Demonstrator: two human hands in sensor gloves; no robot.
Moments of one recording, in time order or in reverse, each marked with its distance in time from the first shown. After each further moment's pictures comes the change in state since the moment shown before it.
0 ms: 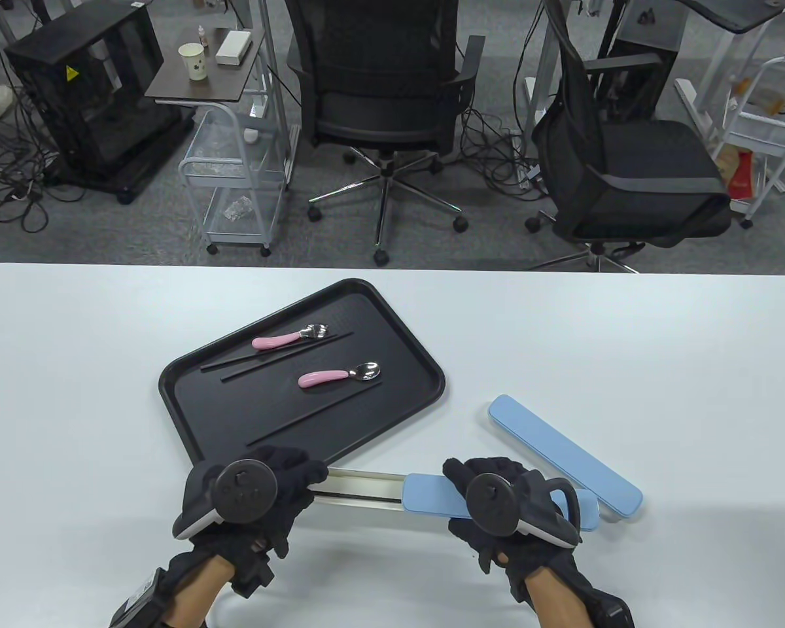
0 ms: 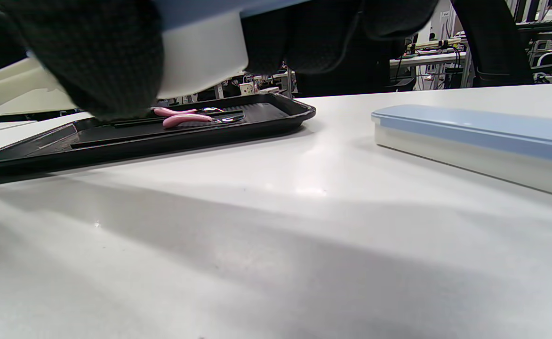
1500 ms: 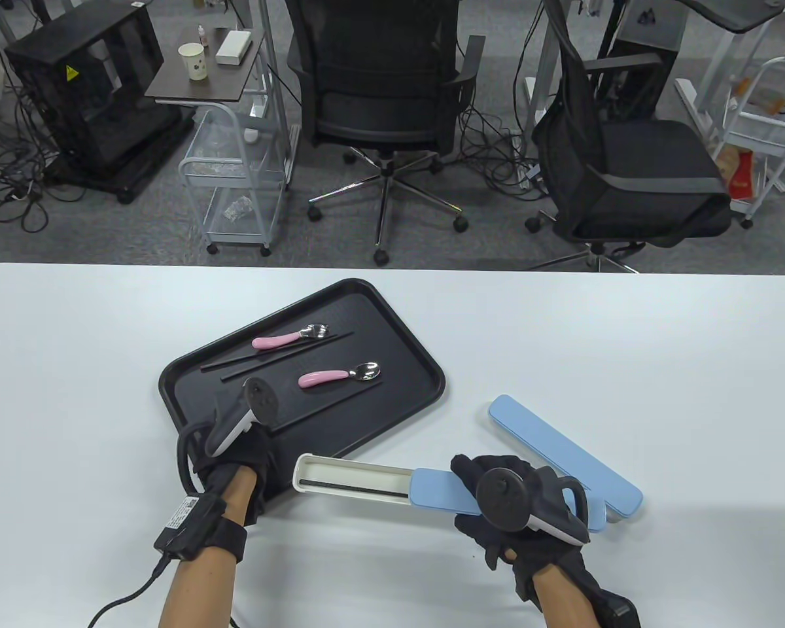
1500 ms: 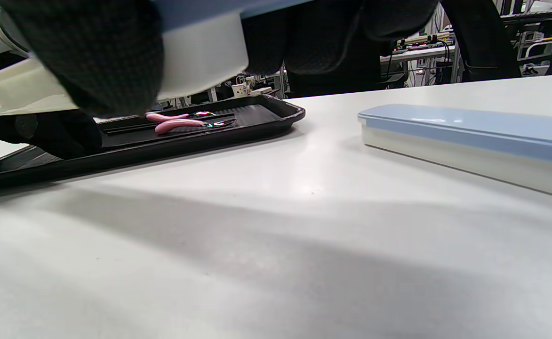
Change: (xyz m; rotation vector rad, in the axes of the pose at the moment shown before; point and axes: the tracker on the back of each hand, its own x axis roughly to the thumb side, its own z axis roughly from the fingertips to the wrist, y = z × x) left_hand -0.099 -0.035 -0.084 -0.253 0.737 -0.328; right_hand -0.012 -0.001 0.001 0.001 0.024 -0.029
